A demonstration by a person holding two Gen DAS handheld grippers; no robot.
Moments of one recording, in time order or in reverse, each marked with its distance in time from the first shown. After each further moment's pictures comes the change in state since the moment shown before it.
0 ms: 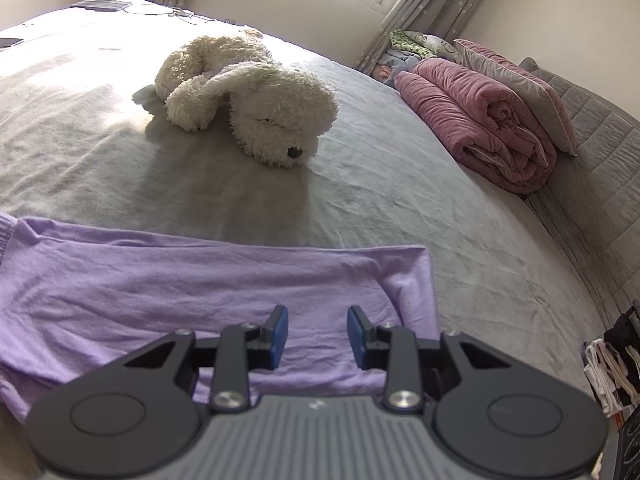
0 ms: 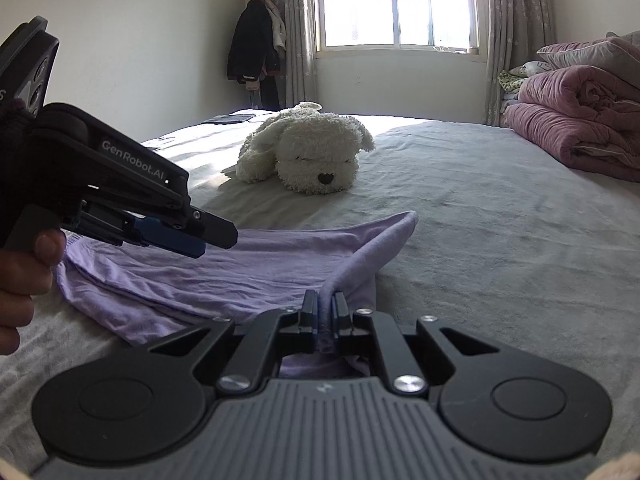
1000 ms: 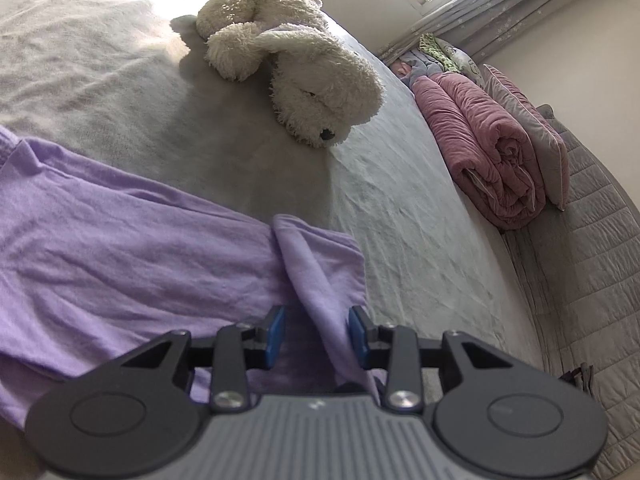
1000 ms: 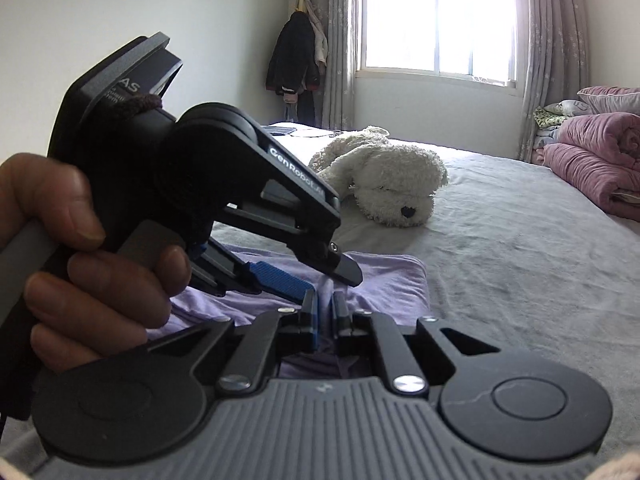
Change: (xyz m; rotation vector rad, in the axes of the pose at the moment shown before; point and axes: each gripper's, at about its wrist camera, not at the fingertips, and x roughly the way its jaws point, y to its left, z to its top) left arm 0.011 0.053 0.010 -0.273 0.088 -0.154; right arm 0.011 0.072 0.018 -0.057 -0.046 0.053
